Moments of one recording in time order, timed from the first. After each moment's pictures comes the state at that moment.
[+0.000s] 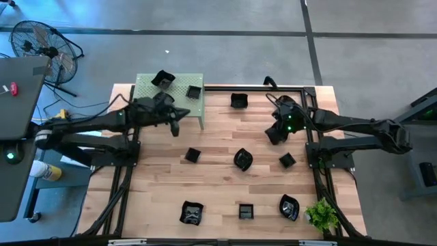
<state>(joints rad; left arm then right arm) 0.24 0.85 0.66 -0.06 -0.15 -0.22 -0.35 0.95 0.60 -0.46 -0.17 0.56</state>
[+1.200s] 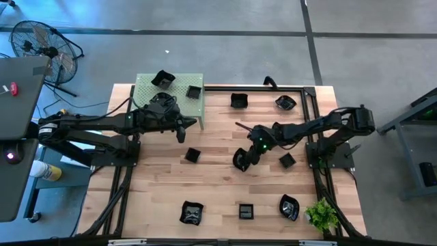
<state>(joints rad) 0.15 0.95 0.66 -0.02 -0.15 -0.44 -0.11 1.52 0.60 0.00 -0.18 0.67</state>
